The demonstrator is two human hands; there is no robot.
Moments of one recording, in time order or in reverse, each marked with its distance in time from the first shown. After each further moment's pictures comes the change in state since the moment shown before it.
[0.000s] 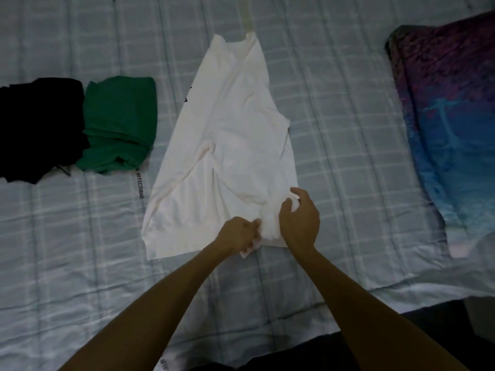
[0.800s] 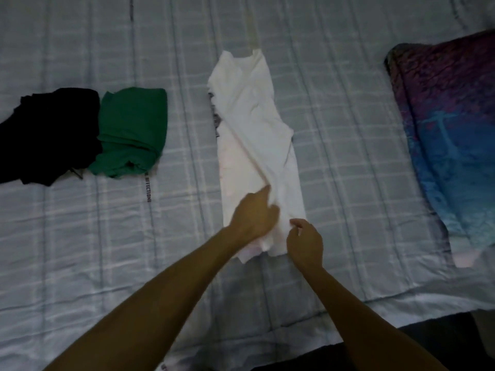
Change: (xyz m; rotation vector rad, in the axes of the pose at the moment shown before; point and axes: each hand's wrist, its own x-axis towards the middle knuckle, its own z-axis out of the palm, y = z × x) left_hand -0.019 0.055 -0.016 0.177 0.273 0.345; right_hand -0.016 0.048 -0.003 -0.108 -0.203 0.022
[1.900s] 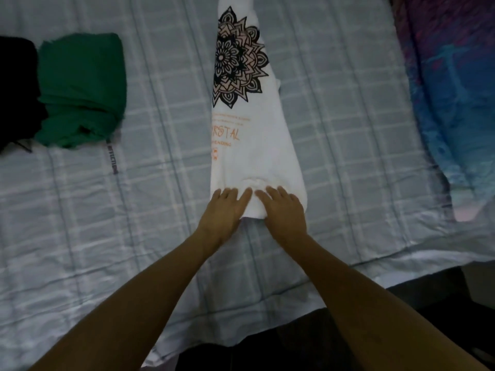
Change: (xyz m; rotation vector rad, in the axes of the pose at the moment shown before) left_hand -0.007 -0.111 0.077 0.738 0.034 0.451; right_hand 0.018 0.058 0.044 -0.604 -0.013 -0.695
